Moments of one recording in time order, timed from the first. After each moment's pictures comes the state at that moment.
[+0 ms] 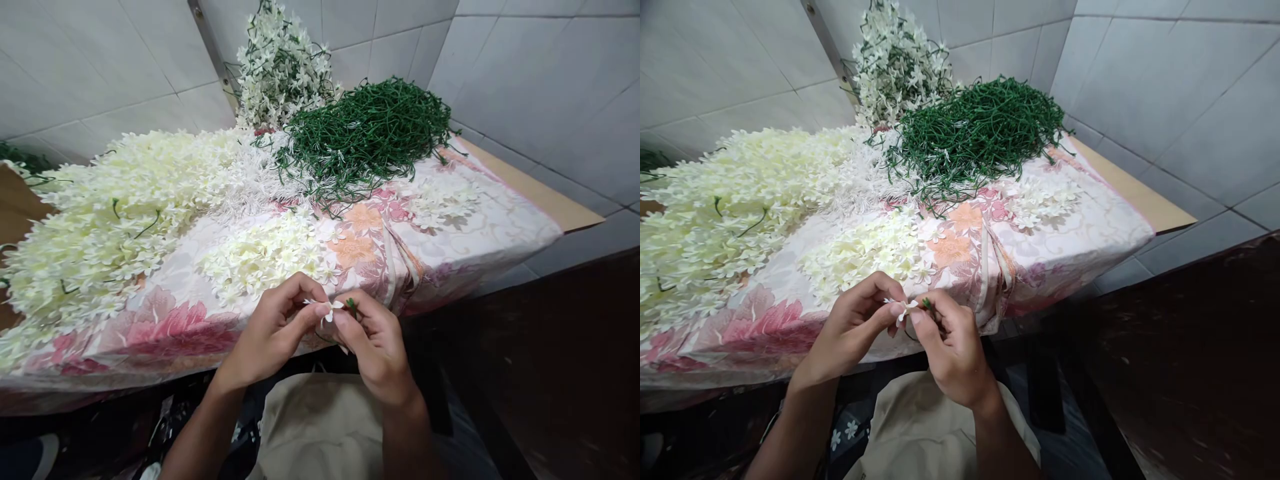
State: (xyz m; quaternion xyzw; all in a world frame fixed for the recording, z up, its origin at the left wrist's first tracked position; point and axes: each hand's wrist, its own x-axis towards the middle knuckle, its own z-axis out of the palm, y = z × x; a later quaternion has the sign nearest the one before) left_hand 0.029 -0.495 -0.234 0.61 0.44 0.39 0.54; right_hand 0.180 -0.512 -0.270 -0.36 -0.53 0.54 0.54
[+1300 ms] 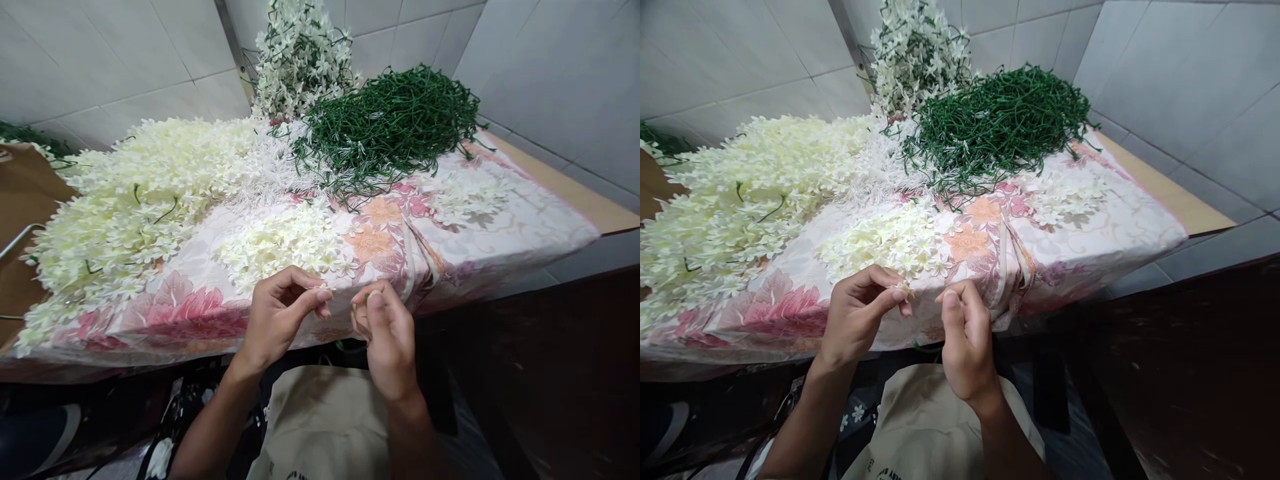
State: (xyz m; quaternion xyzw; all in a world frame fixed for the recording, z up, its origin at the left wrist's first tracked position) left_hand 0.026 -0.495 -0.244 0.49 0.40 0.55 0.54; right_hand 0.165 -0.515 -0.288 -0.42 -0.44 0.51 0.60
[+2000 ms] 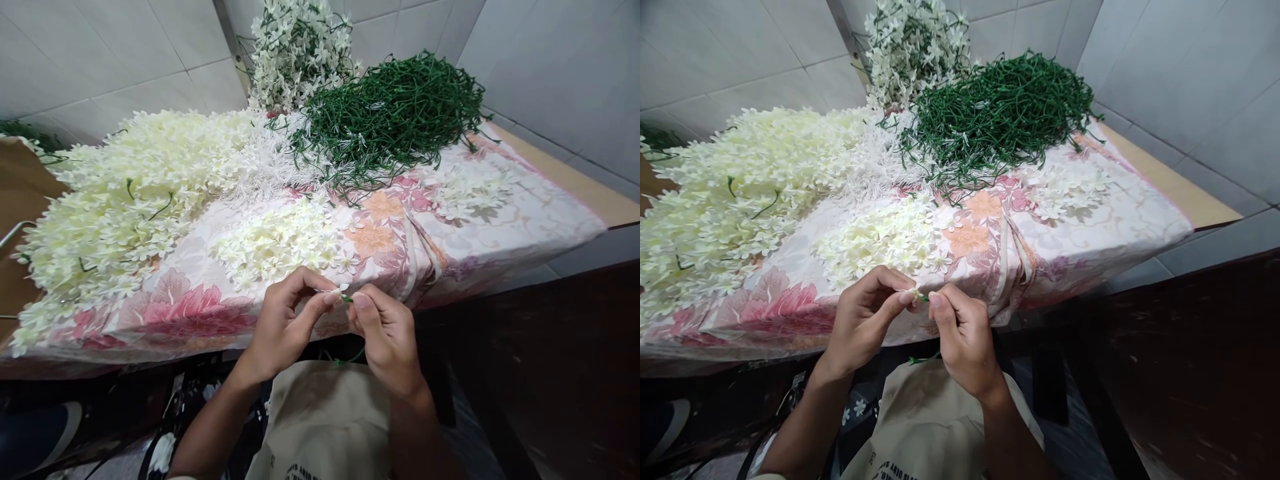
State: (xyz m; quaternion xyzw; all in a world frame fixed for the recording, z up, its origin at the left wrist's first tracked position) left_hand 0.027 -0.504 -0.247 0.62 0.44 0.48 0.45; right_hand 0.173 -0.512 -0.284 -0.40 -0.56 0.48 0.55
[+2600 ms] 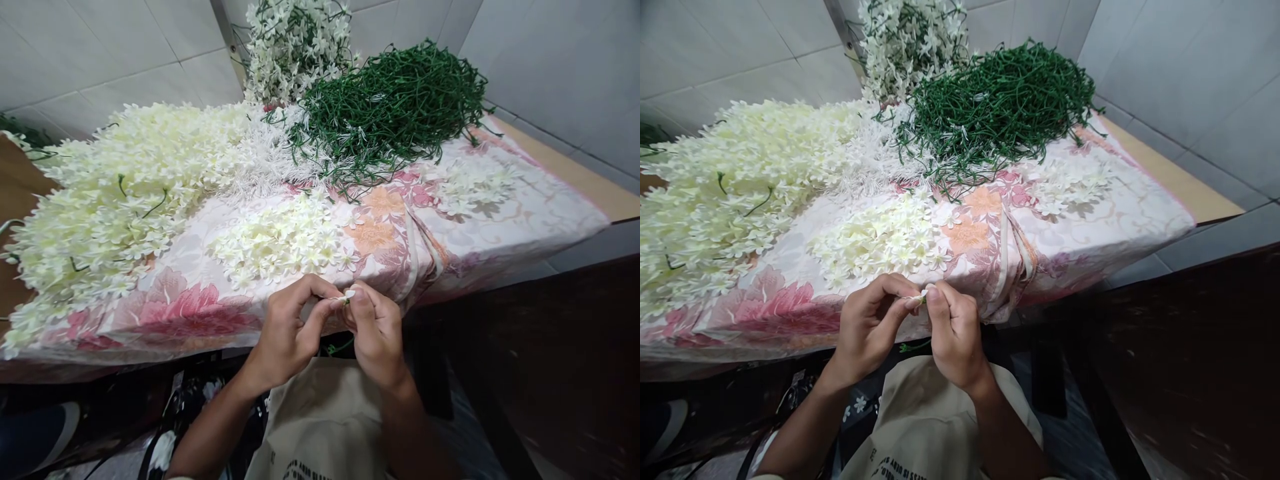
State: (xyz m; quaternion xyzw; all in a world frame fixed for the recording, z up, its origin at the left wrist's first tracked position) left_hand 0.029 -0.509 -0.259 0.70 0.44 0.46 0.33; right_hand 0.159 -0.510 -0.291 -0.40 -0.54 0.47 0.56
